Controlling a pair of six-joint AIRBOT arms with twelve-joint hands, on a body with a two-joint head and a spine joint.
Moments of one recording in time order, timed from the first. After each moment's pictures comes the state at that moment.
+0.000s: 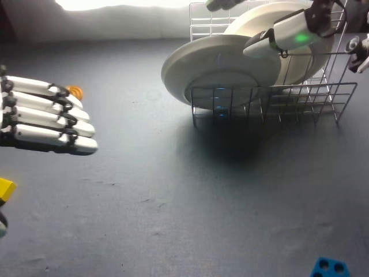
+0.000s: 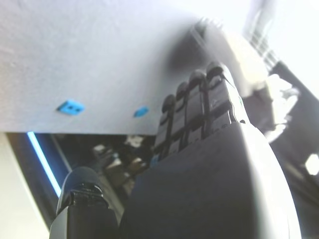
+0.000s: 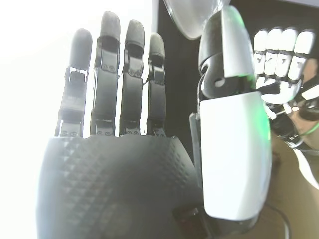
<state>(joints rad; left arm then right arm) 0.38 -0.67 1.25 1.55 -1.02 -0.17 -0.13 -1.07 1.19 -0.40 0.31 -0.48</state>
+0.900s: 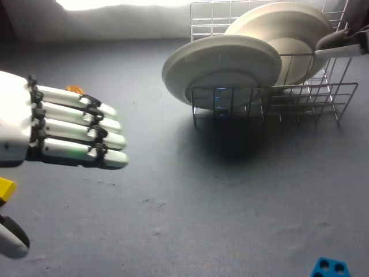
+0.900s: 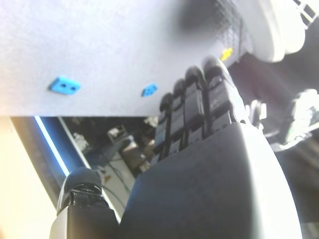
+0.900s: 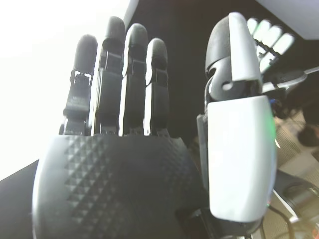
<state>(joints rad) 0.32 -0.67 1.16 1.64 -1.01 -0.21 -0.19 -0.74 1.02 -0.62 0.62 -0.49</state>
